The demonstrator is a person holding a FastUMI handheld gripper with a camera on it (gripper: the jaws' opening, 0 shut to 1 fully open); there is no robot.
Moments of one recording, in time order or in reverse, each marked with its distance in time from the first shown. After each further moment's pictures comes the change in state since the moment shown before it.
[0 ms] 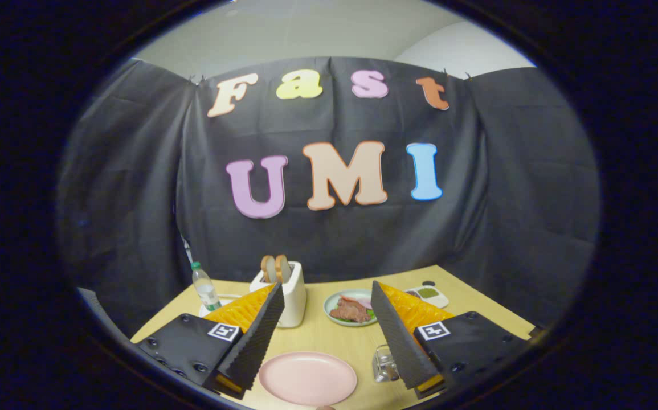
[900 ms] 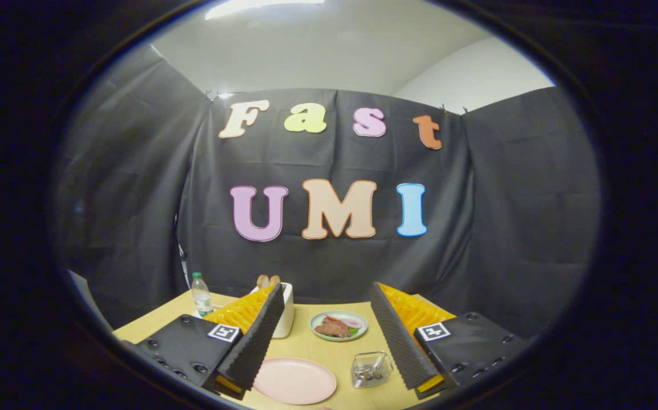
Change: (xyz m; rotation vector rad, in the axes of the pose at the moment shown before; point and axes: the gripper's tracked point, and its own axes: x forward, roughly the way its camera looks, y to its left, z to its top) arm -0.068 -0.010 0.020 -0.098 -0.127 -0.017
